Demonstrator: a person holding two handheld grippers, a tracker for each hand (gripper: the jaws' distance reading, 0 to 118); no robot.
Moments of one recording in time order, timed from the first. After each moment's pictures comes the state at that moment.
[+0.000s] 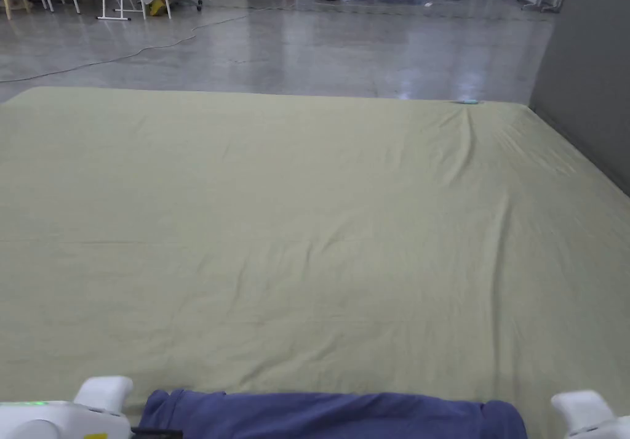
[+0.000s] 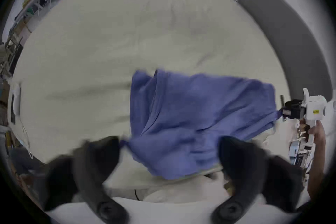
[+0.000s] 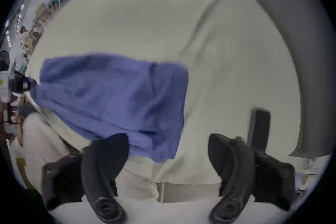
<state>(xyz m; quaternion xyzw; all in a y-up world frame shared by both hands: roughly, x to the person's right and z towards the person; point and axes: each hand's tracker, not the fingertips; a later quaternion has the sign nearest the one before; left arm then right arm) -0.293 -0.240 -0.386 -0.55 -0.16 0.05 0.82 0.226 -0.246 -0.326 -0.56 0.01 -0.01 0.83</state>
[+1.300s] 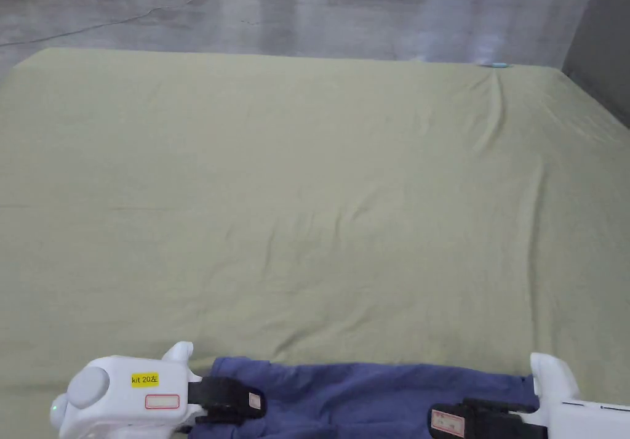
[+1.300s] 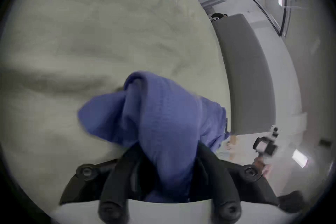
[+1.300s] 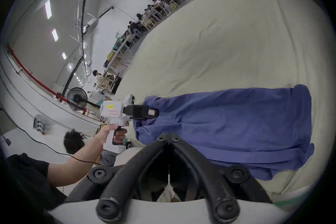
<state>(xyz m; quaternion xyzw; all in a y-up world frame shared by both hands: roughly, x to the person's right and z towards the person) -0.324 -0.357 -0.457 -0.58 -0.29 0.35 0.68 0.135 -0.254 -0.329 -0.45 0.25 -0.28 0.81</state>
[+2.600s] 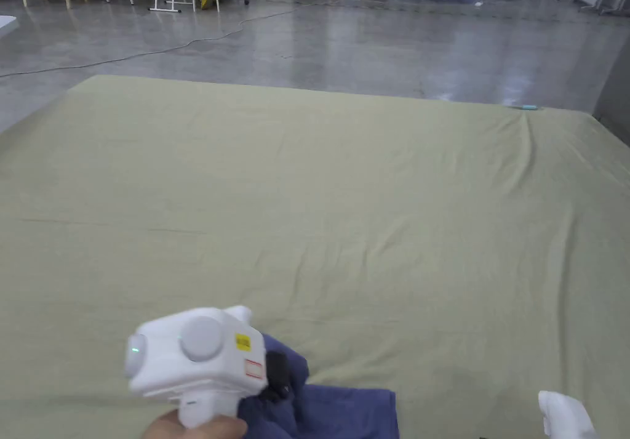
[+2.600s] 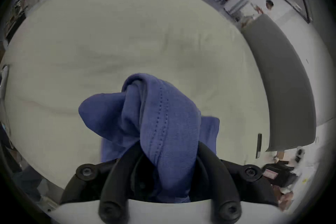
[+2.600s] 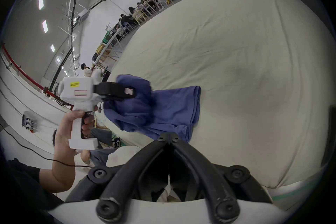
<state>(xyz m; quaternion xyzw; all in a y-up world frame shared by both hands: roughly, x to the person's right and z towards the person) -0.232 -0.258 -0.465 -0.58 -0.13 0.16 0.79 0.112 -0.233 -0.330 -0.48 0.21 -0.23 0.82</state>
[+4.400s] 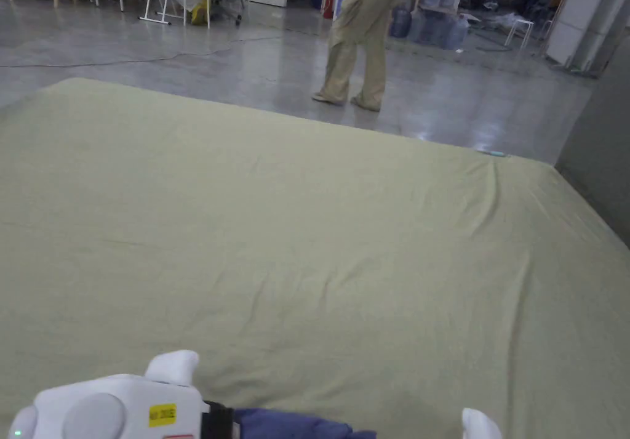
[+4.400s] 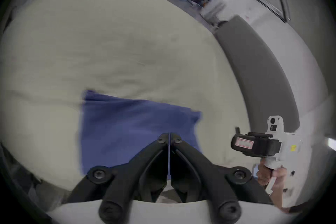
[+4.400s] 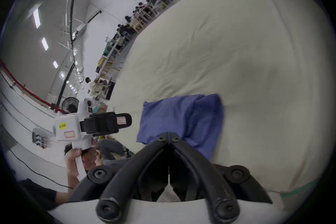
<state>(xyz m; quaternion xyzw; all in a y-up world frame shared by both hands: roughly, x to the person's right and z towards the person) -0.275 -0.223 -0.405 -0.51 -0.18 0.21 0.82 0.100 -0.255 -0.372 -0.49 0.23 -0.31 0.78</state>
